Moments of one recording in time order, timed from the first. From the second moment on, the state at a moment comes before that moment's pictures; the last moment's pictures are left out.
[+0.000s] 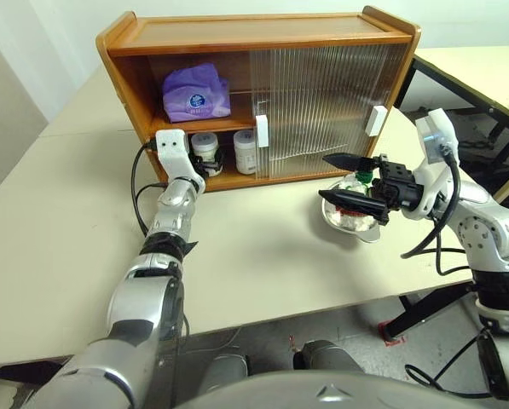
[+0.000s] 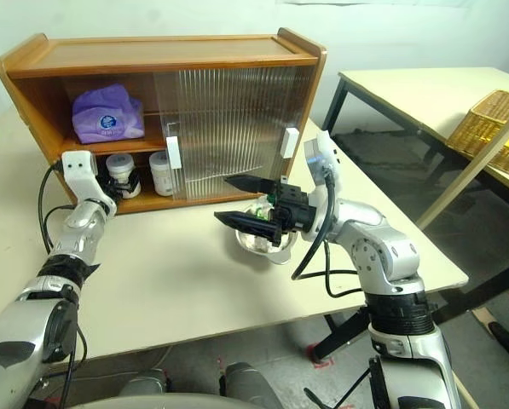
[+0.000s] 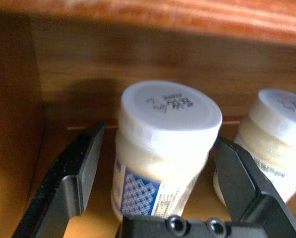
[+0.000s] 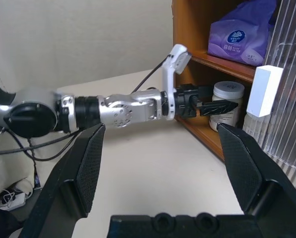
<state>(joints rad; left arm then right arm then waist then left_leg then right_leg) -0.66 0.25 0.18 0.85 -0.13 -0.17 -0.20 -0.43 -0.56 -0.04 -0.14 0.73 0.54 1.13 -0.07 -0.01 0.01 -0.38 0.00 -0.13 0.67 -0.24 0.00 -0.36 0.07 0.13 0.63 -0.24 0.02</state>
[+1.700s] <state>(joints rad) -0.57 -0.06 -0.09 0.22 0.04 0.16 0.00 -0.40 -0.57 -0.03 -0.13 0.73 0.52 1.11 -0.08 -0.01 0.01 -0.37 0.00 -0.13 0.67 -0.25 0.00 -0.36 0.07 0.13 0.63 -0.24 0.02</state>
